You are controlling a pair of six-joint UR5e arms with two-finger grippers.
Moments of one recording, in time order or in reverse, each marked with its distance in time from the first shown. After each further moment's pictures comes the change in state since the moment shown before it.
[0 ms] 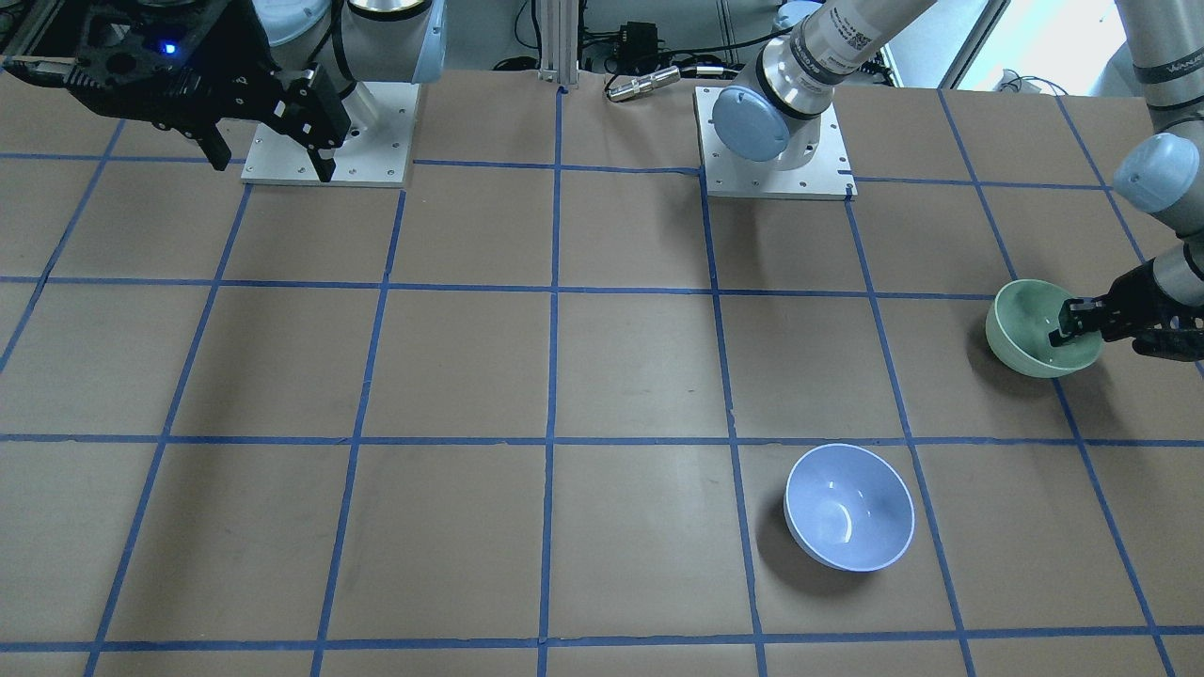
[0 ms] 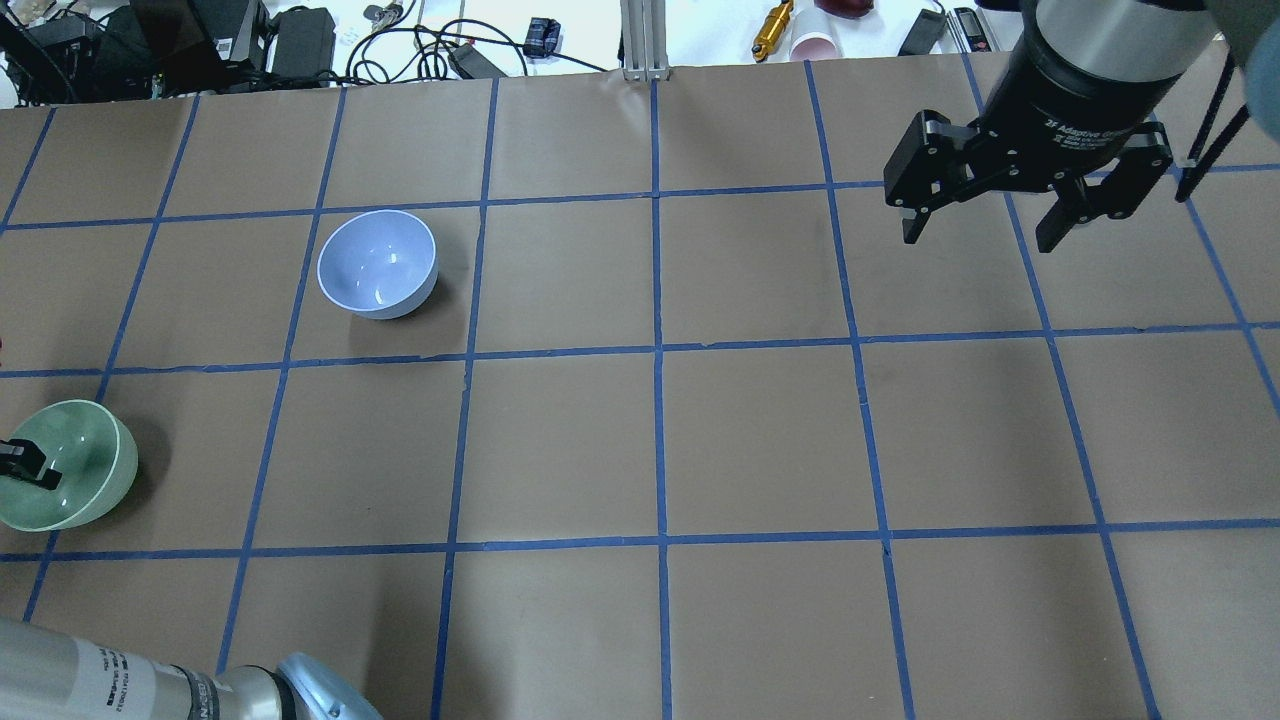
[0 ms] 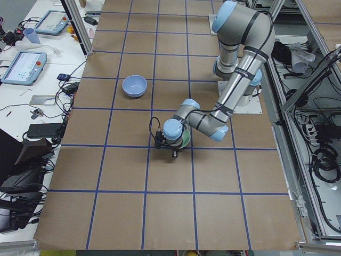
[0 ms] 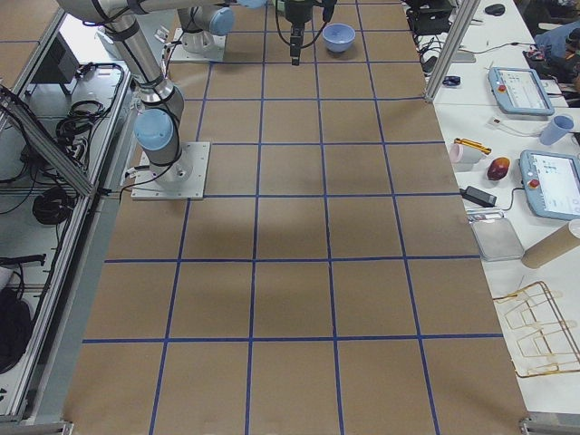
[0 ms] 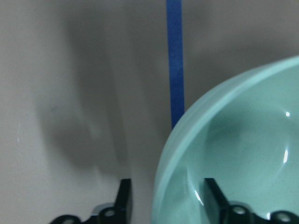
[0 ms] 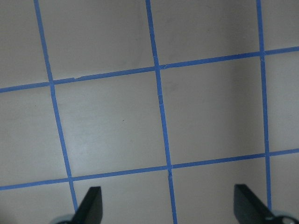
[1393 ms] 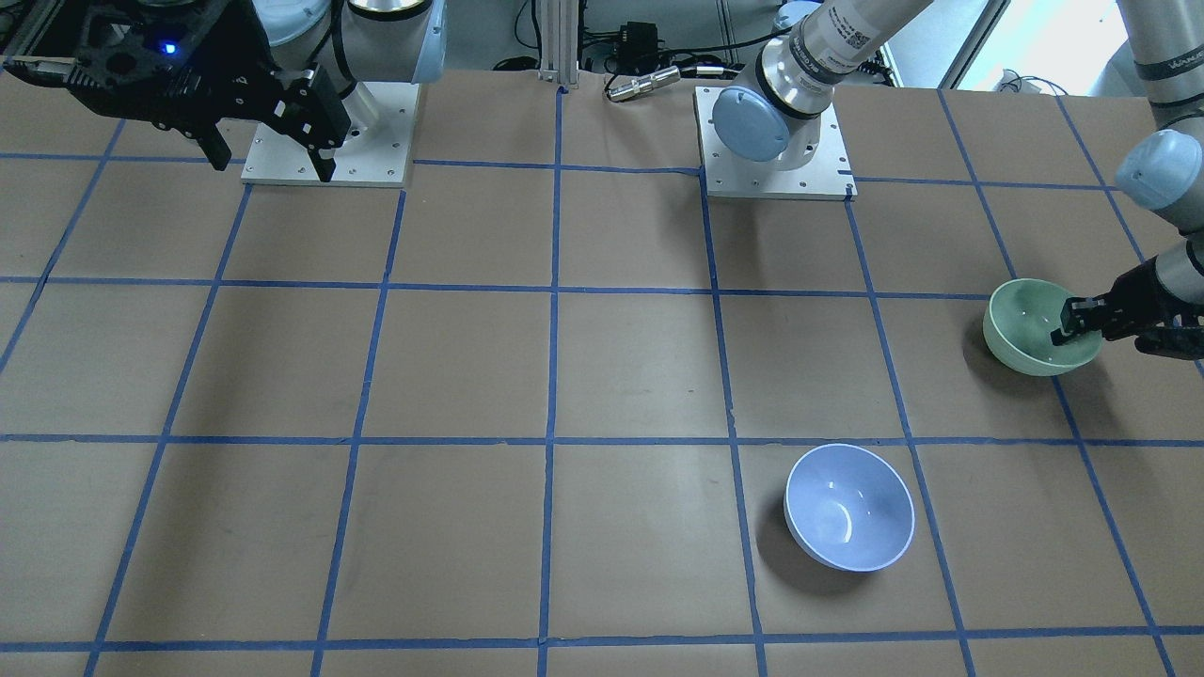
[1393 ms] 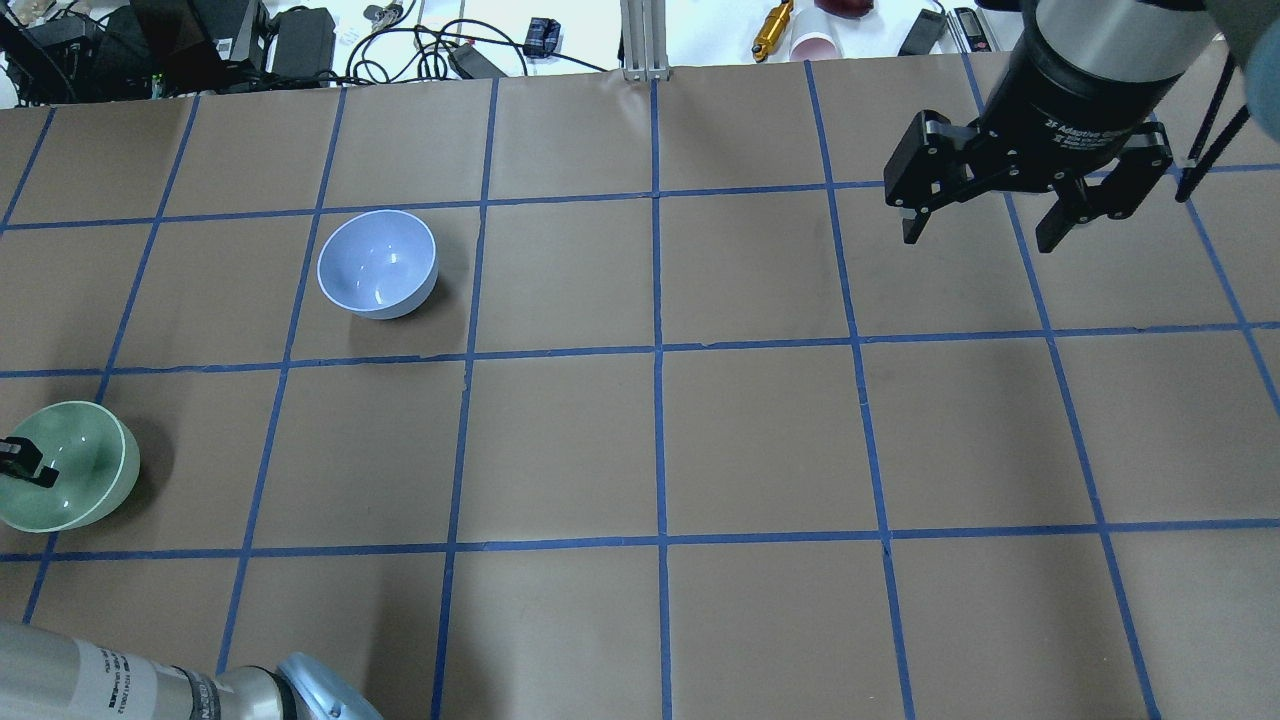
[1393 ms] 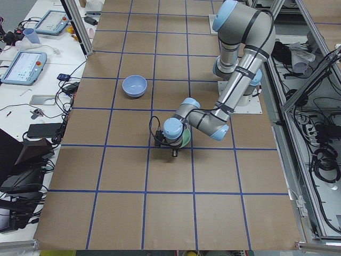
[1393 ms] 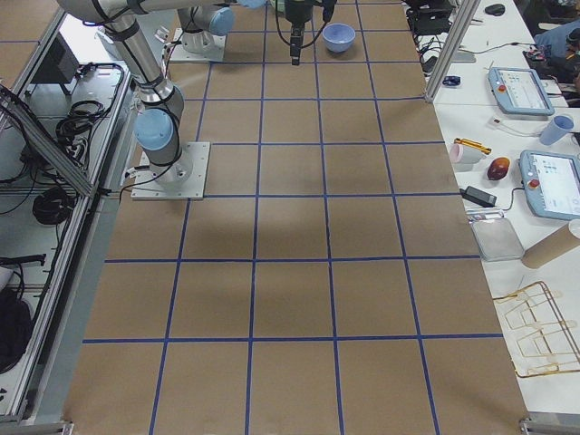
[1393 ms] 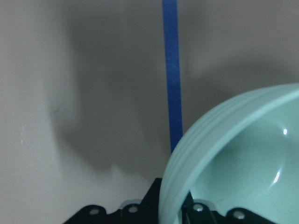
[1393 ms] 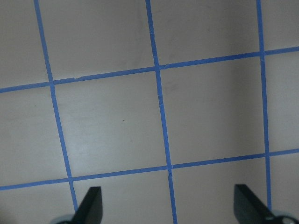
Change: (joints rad) left arm -0.003 0.015 0.002 -0.013 -0.006 -0.001; right arm 0.000 0.000 0.000 0.001 0.000 0.000
